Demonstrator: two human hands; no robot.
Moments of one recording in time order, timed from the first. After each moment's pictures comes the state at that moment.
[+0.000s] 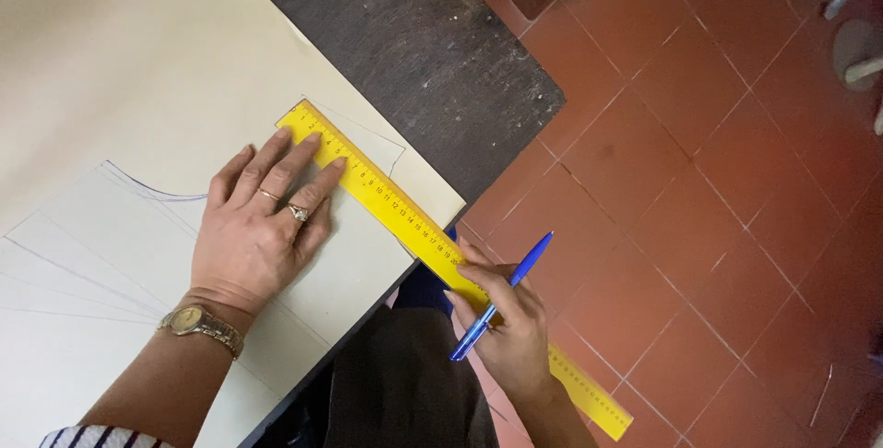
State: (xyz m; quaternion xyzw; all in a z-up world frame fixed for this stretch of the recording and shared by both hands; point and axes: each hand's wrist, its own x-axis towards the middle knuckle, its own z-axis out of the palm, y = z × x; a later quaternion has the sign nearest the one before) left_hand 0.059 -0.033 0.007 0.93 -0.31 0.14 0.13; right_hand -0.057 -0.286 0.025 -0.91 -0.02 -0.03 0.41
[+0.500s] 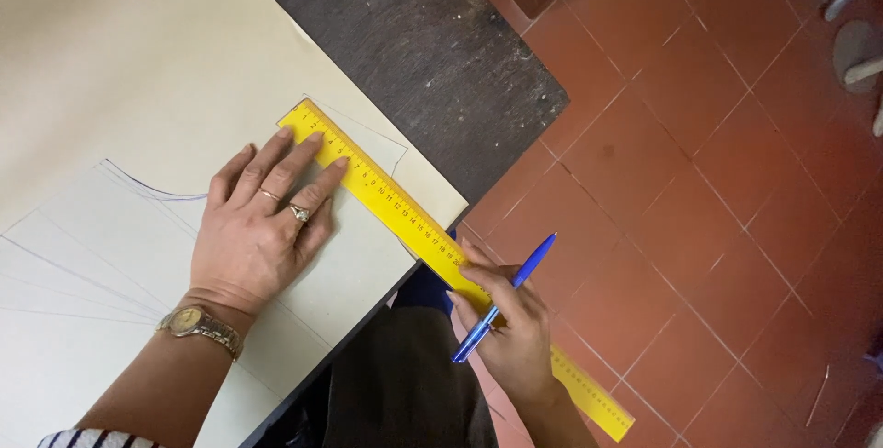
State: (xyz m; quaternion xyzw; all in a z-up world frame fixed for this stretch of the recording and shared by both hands) left_hand 0.060 -0.034 0.008 0.93 -0.31 0.14 0.14; right_hand -0.055 -0.287 0.024 -0.91 -0.04 -0.04 0.41
